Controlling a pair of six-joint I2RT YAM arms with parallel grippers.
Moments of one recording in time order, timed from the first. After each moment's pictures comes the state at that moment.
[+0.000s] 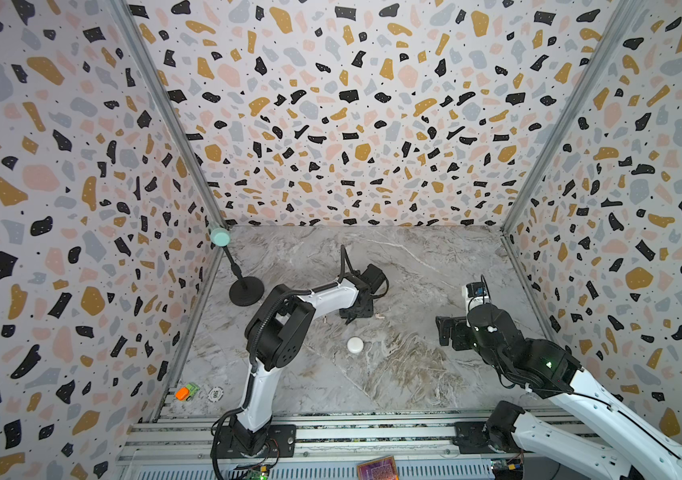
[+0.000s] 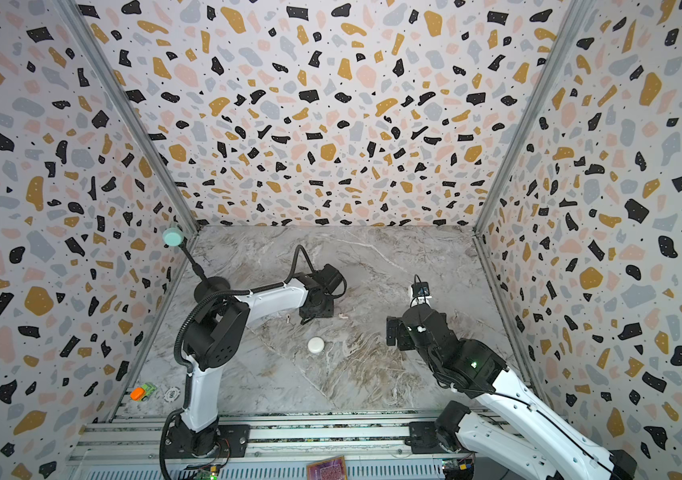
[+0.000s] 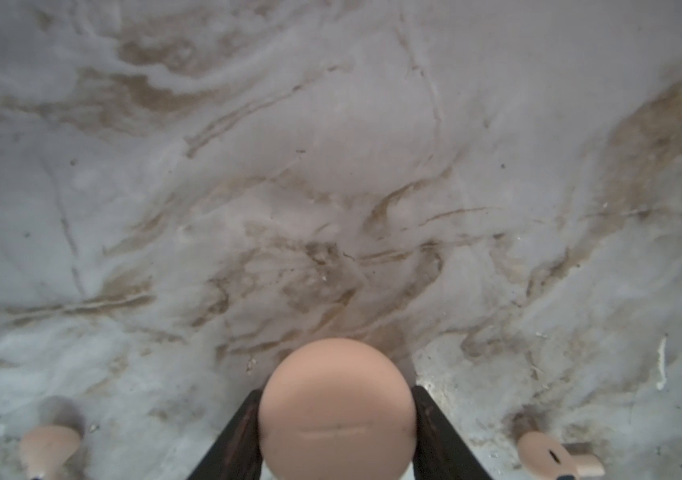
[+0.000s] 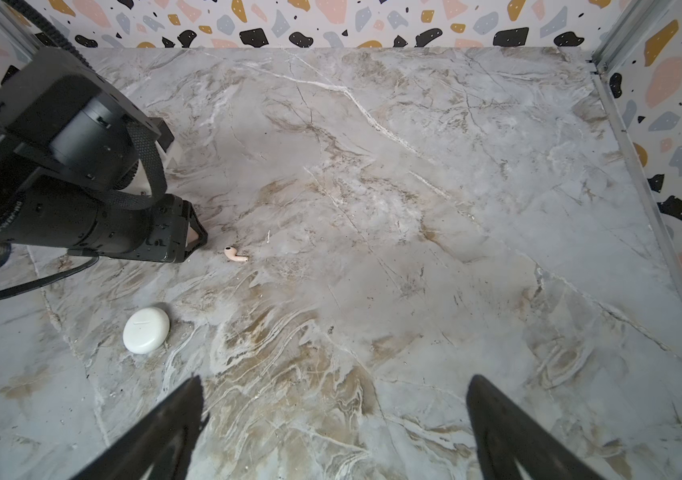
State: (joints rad) left arm -0.71 2.06 1.45 -0.68 -0.19 -0.67; right arm 0.80 0.75 0.88 -0.85 0.44 0.47
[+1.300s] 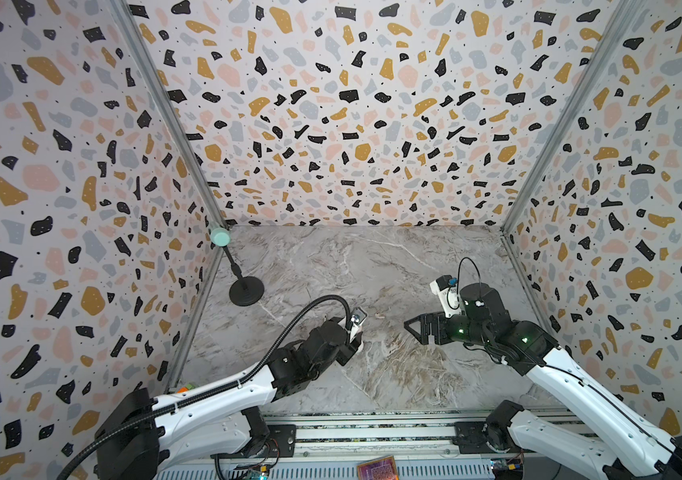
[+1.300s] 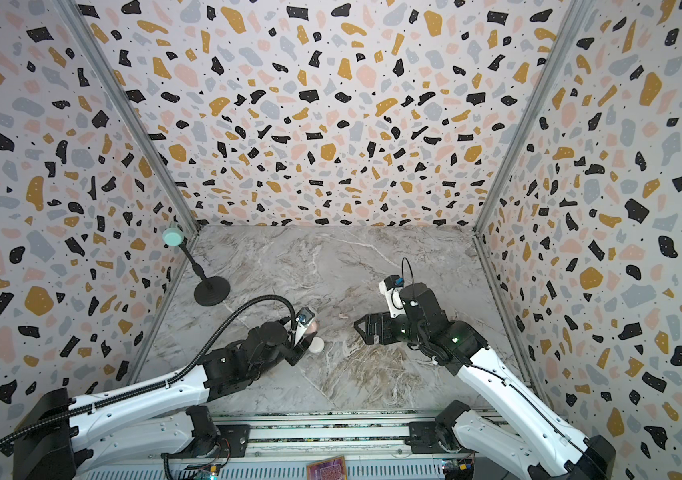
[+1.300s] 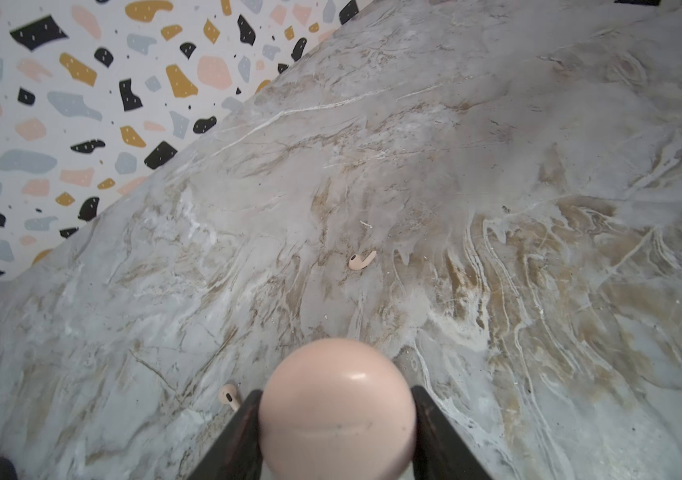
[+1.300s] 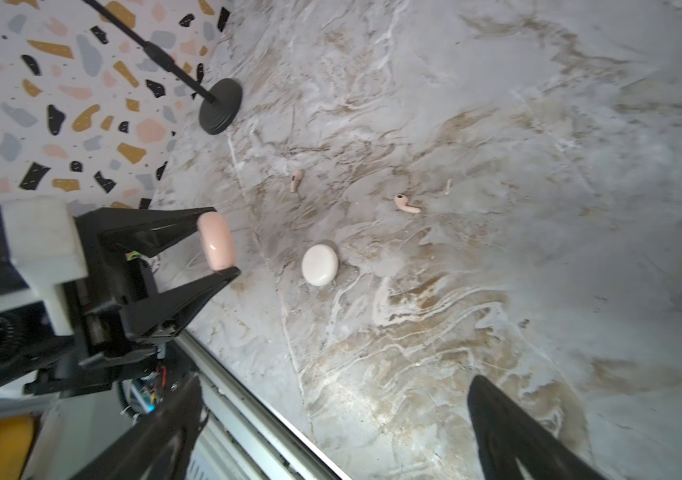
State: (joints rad) left arm -1.01 1.02 0.55 -0.07 -0.33 0.11; right arm 0.64 0.93 0.90 -0.65 -0.31 0.46
